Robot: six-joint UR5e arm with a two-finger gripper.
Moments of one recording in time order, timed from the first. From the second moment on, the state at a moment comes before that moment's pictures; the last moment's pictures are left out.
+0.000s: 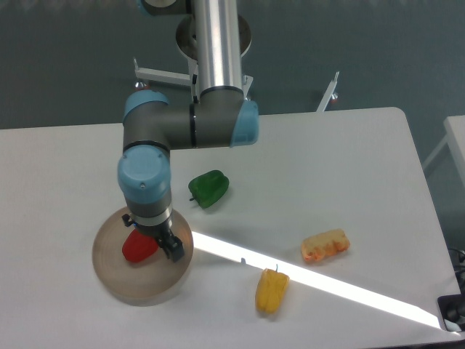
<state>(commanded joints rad) 1.88 -2.19 -1.23 -1.29 1.51 0.90</state>
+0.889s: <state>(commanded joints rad) 1.84 -2.18 -1.30 -1.24 1.52 0.86</state>
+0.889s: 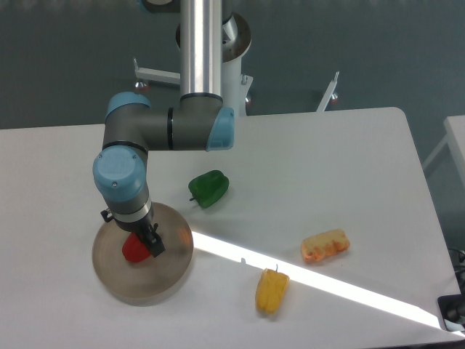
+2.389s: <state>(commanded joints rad) 1.84 -2.20 -1.32 -1.20 1.52 0.87</state>
